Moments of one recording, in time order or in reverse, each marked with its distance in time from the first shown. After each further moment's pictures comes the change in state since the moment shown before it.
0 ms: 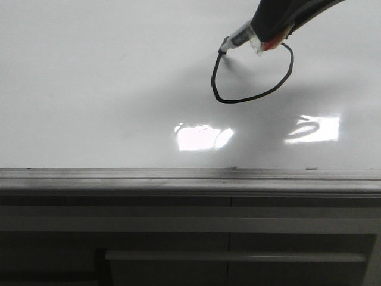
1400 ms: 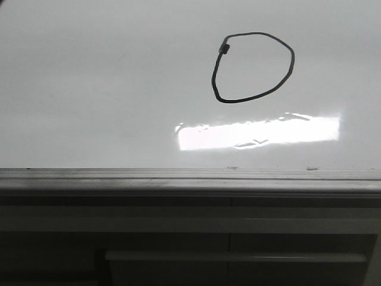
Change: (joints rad) left arm -0.401 0.471 -0.359 -0.113 0.447 0.562; right arm 0.524 -0.029 -0.208 0.293 0.260 -0.533
